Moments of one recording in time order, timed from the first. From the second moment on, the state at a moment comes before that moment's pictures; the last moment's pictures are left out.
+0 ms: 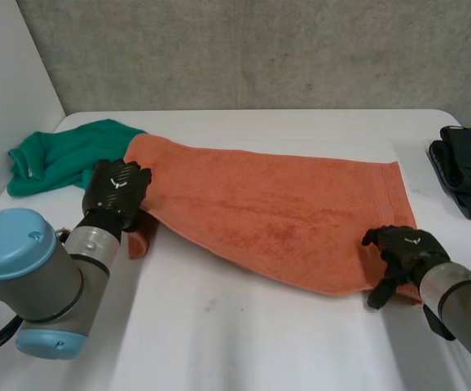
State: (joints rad) left arm 4.33 -1.97 -1.85 3.82 -1.57 3.60; right arm 1.77 -1.24 1.88 -0.10 1.46 2.95; left_hand 1.17 1.20 1.20 1.20 0.97; right_hand 0.30 0.35 0.33 0.33 0.14
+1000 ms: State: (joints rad) left arm 4.42 -2.03 -1.81 3.57 -1.58 3.32; right arm 1.58 -1.35 1.97 -0.29 1.42 2.60; left_hand 0.51 0.50 0.52 0.50 0.32; right_hand 1.00 1.18 1.18 1.19 0.98
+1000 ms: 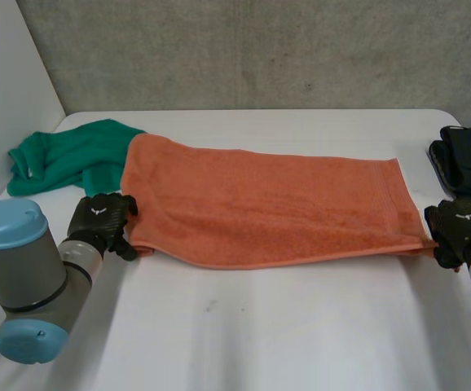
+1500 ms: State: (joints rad) left arm 4.38 -1.97 -1.82 3.41 -1.58 3.25; right arm 1.54 -1.42 1.81 -0.18 1.40 2.60; left_hand 0.44 0.46 0.46 0.46 0.29; right_hand 1.00 1.18 1.18 1.19 0.98
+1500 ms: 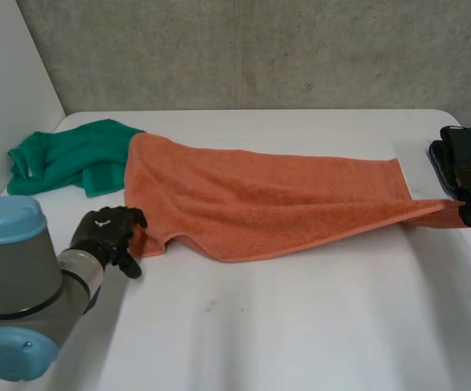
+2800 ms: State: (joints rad) left arm 4.32 -2.31 -1.45 3.54 -1.77 3.47; right arm 1.54 -1.39 1.88 -0.18 1.36 2.60; left_hand 0.70 0.69 0.70 0.69 0.51; right_hand 1.00 1.18 1.18 1.19 1.00
